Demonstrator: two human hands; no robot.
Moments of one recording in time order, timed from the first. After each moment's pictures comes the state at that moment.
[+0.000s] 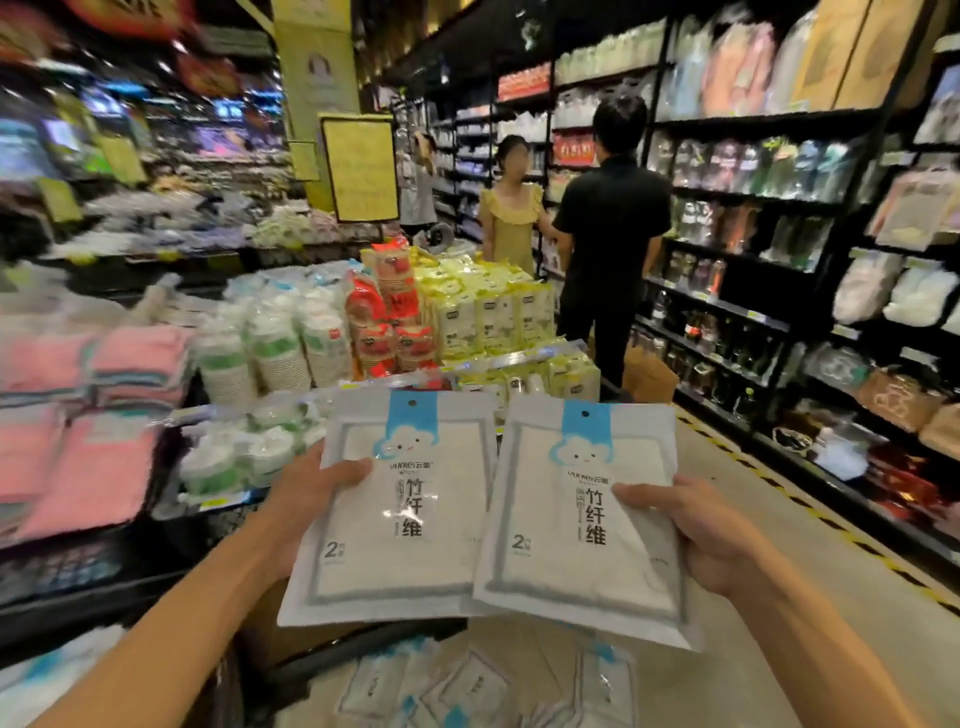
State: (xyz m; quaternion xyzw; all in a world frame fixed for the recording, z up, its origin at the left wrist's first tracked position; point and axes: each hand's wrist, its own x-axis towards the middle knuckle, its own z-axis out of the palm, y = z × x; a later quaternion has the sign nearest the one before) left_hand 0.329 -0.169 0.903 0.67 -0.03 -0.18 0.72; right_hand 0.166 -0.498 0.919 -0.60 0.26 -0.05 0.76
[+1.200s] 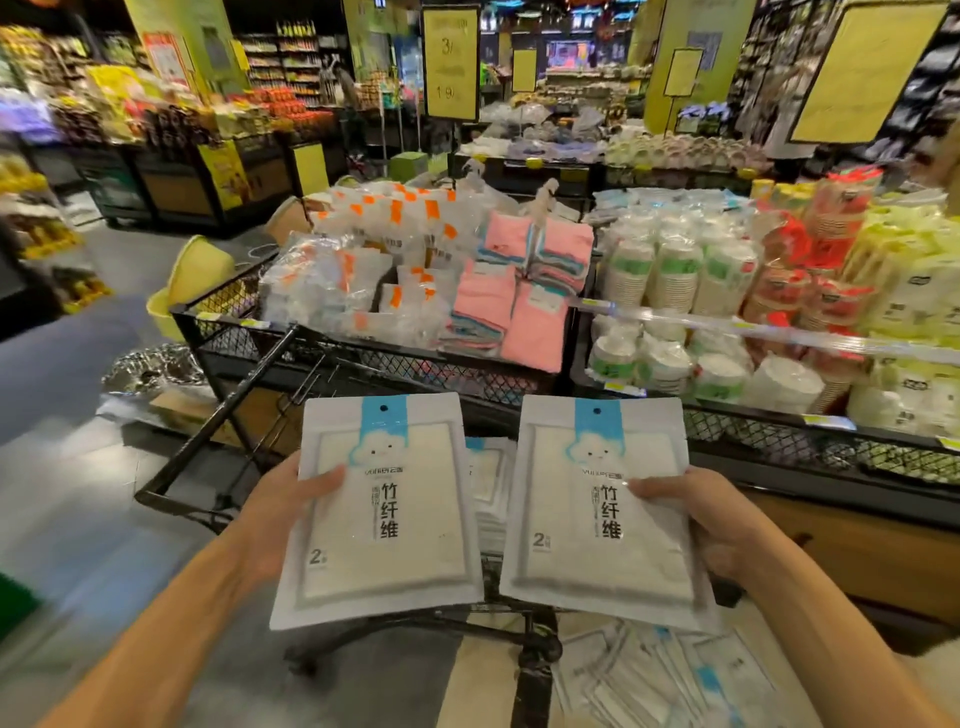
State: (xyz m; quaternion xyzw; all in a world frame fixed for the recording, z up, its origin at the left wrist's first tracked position) left_hand 0.133 0.394 0.815 0.58 0.22 0.02 0.79; right_hand 0.248 -0.009 0.842 -0.62 0.10 0.26 0.73
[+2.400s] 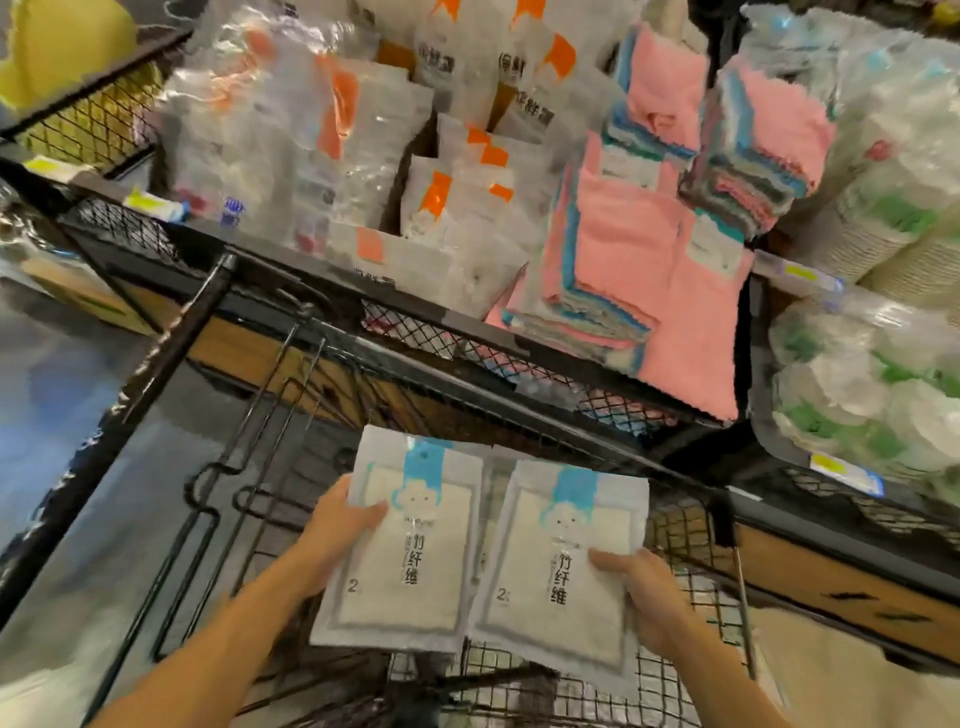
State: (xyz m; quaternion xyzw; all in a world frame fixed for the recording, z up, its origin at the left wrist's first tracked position) left_hand 0.456 0.605 0.546 0.63 0.39 -0.11 0.67; right_hand 0.534 0.254 0.562 -0.67 0.31 0.33 0.59
